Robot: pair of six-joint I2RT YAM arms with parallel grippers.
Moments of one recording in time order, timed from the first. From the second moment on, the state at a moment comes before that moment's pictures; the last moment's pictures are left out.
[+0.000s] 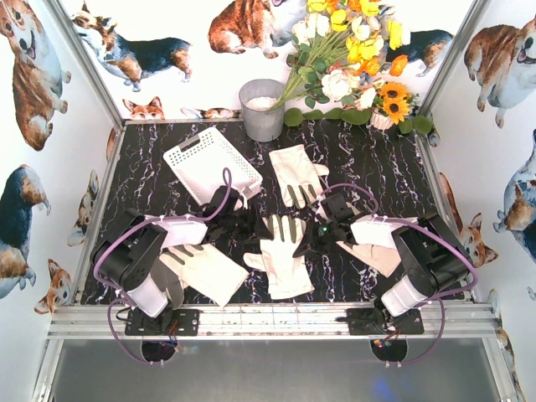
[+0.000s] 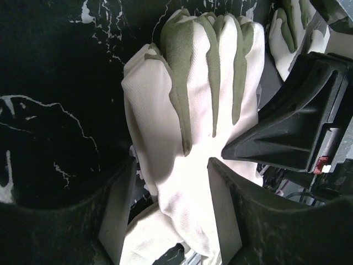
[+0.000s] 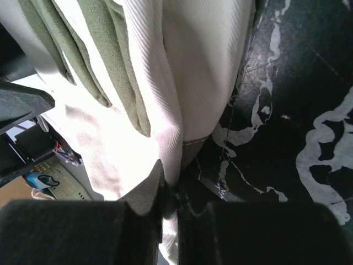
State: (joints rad) left arm -0.57 1.65 0.69 0.16 0.46 -0.80; right arm 0.46 1.55 0.61 -0.12 -0.56 0.71
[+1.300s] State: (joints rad) left arm -0.73 1.36 0.68 0.07 0.14 -0.86; right arm 0.46 1.35 0.67 -0.21 -0.46 0.68
